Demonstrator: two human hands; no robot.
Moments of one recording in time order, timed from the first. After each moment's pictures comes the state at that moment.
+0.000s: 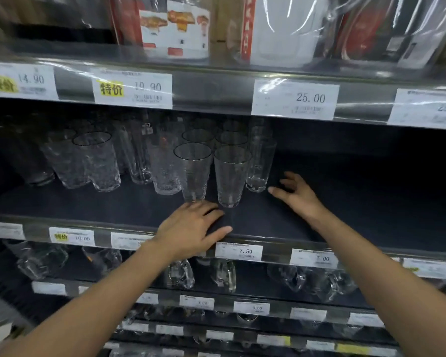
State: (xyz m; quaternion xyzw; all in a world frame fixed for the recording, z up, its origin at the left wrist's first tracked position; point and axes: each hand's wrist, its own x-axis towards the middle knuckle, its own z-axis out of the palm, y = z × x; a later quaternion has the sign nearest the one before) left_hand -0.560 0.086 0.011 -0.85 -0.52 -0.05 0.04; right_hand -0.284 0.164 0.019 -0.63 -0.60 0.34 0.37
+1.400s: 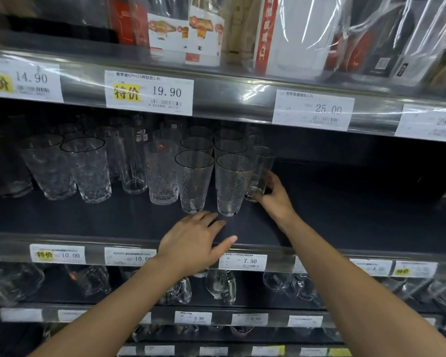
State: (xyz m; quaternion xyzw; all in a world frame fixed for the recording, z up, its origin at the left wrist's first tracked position) left_hand -0.562 0.087 0.003 -0.86 -0.51 -0.06 0.05; right_hand -0.336 0.199 -0.006 -0.58 -0.58 0.31 0.49
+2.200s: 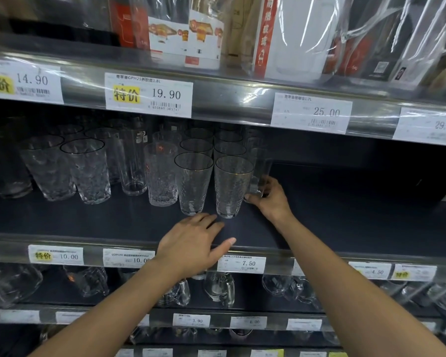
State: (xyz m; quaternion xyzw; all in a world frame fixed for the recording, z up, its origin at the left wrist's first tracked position) left_hand -0.562 0.087 0.001 -0.86 -0.51 -0.06 0.06; right_hand -0.338 0.203 -0.007 -0.62 -0.58 0.26 0.46
